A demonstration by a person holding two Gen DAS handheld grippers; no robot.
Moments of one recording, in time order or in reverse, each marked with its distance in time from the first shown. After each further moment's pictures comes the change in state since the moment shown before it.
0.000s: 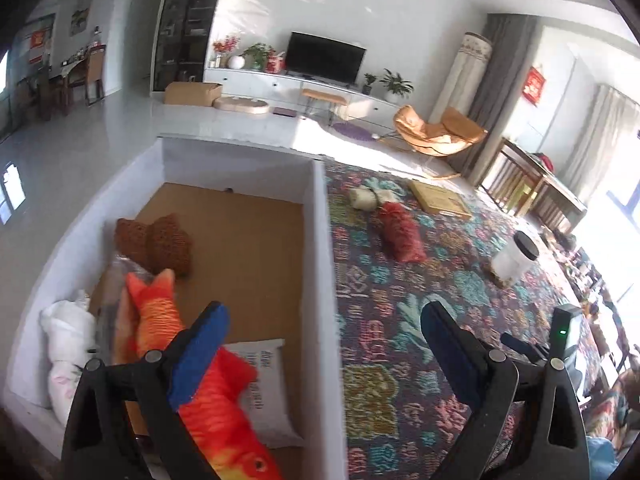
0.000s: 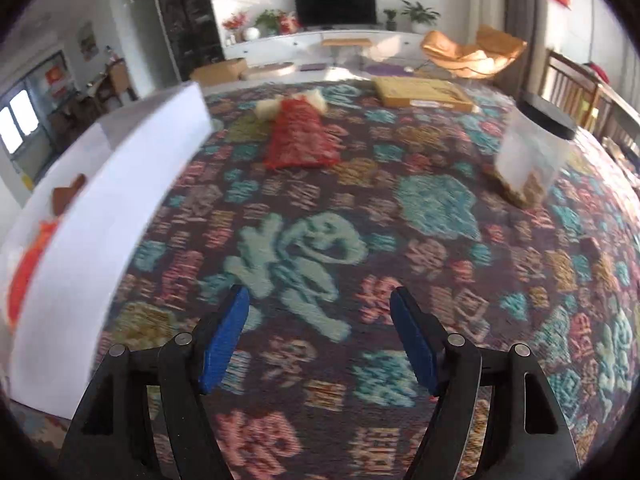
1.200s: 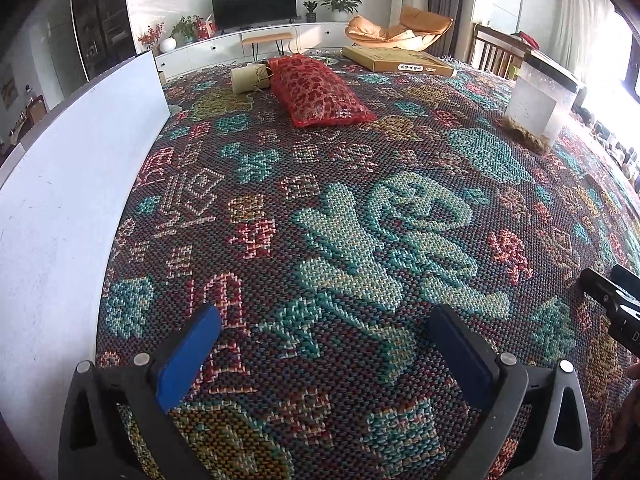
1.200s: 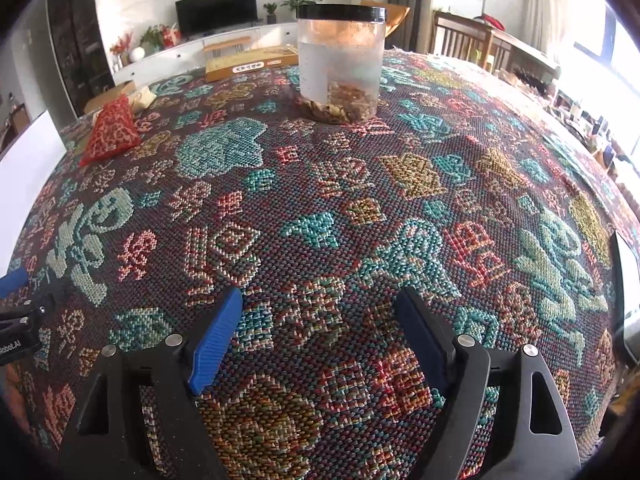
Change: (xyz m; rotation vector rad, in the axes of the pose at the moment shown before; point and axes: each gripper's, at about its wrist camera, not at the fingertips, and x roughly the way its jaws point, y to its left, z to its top) left arm 0.211 -0.105 -0.075 0.267 0.218 0.119; right arm -0.003 -0.087 -0.028 0.205 -0.013 -0.165
